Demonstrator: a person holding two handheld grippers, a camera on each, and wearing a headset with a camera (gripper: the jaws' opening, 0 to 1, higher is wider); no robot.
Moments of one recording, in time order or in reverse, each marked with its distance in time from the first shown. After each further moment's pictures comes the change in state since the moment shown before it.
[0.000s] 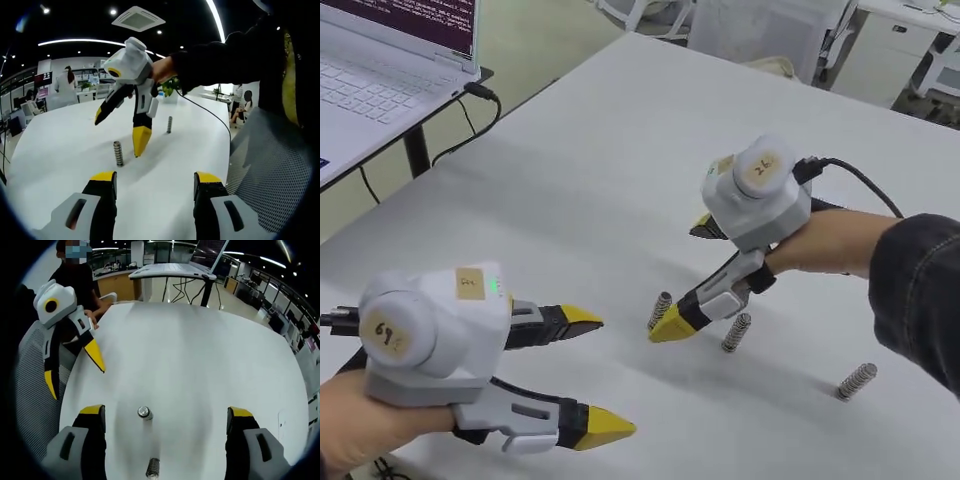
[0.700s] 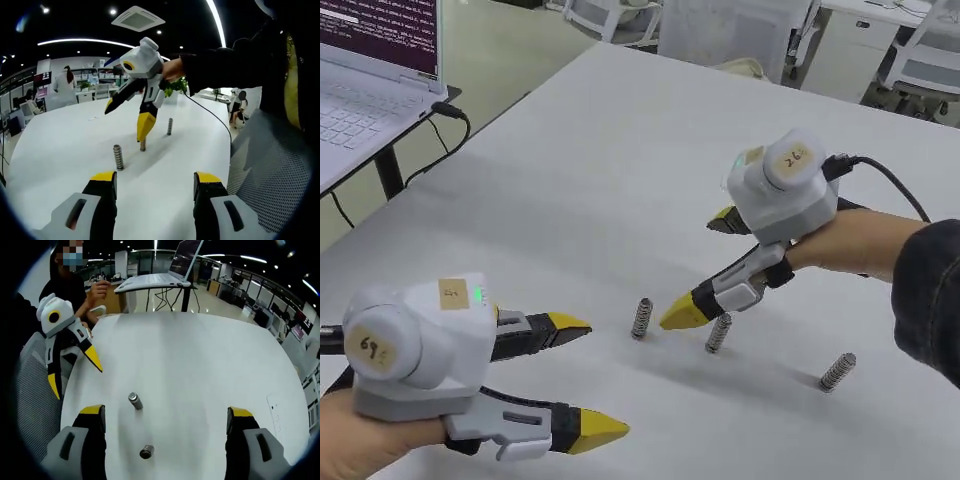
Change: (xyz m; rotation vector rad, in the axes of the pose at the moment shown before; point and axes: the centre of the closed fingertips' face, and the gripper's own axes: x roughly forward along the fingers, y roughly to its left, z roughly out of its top) left arm 0.006 0.006 0.008 -0.004 -0.003 -0.008; right arm -0.037 -0.023 -0.009 0.108 -0.085 -0.096
